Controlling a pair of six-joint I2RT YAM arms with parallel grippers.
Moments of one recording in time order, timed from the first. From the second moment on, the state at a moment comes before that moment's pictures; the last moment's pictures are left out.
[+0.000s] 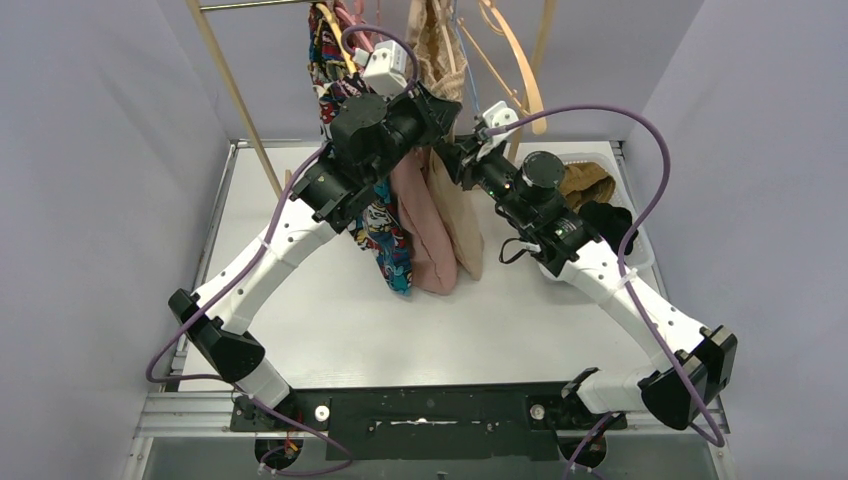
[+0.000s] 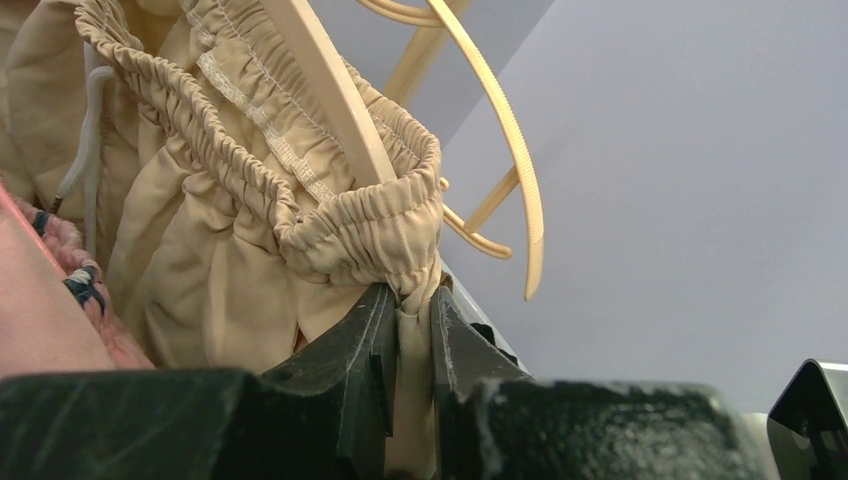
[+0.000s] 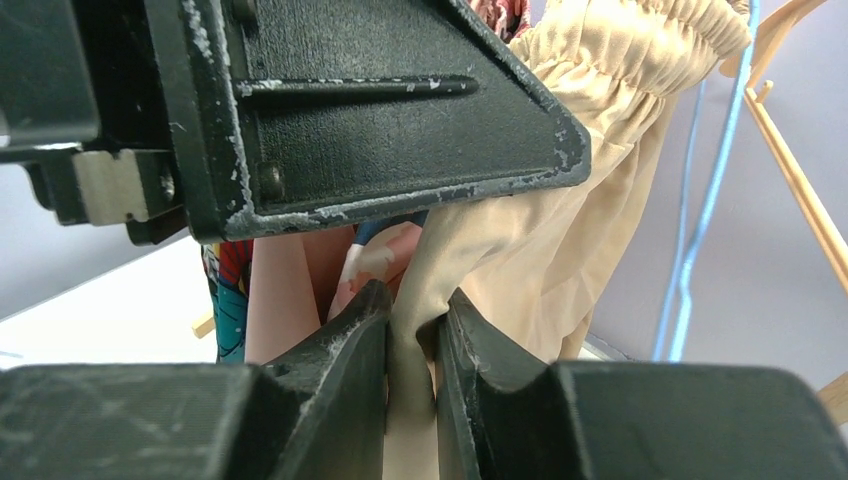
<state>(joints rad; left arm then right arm) -0.77 1.62 1.87 -0.17 -0.18 -0.56 0.64 1.31 1.28 0.18 -0.10 -0.08</state>
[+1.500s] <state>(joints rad) -0.93 1.34 1.17 -0.11 -0.18 -0.76 0.61 0.72 0.76 -0.20 -0.22 -0.06</state>
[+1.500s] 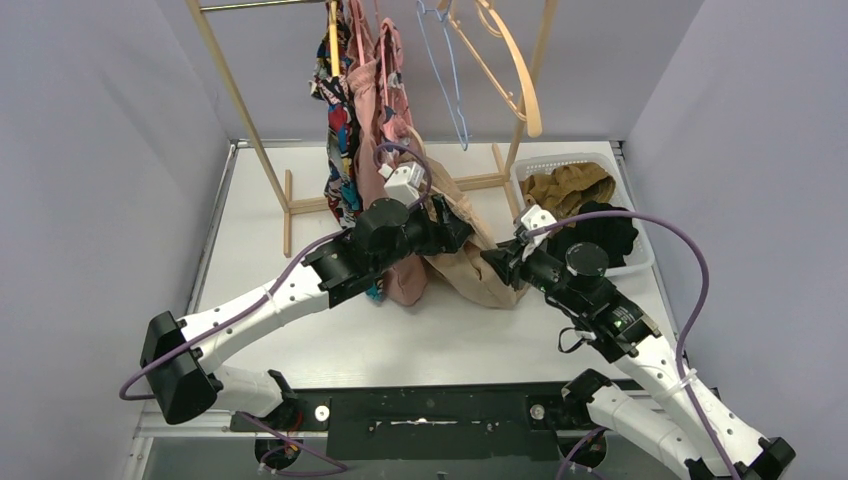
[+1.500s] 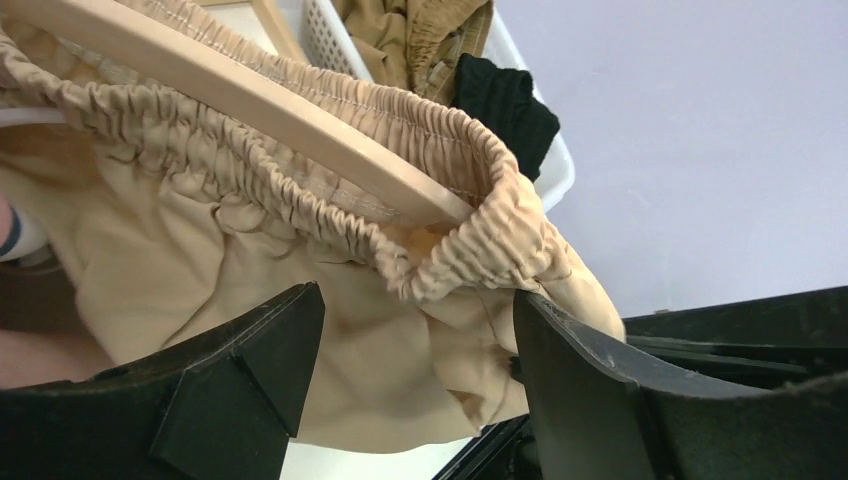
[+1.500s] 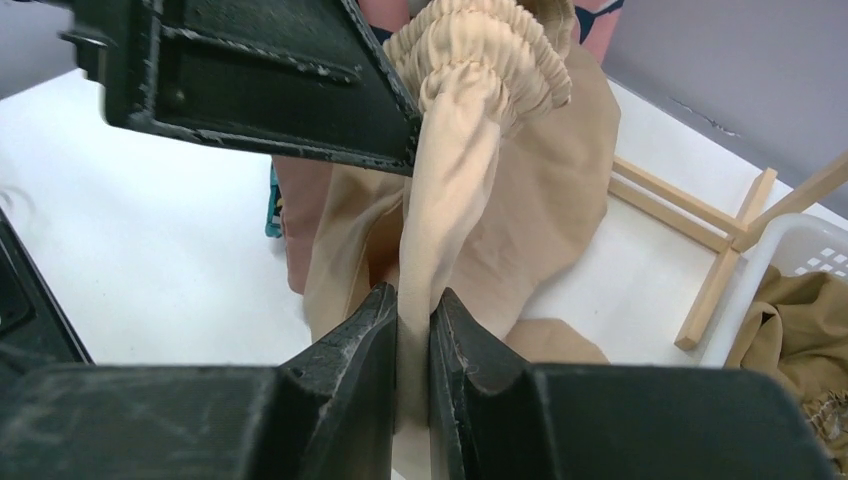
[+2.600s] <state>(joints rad) -0.89 1.41 1.26 -0.09 -0.41 -0.86 0.61 0.68 0.63 -0.14 -0.29 -0.15</state>
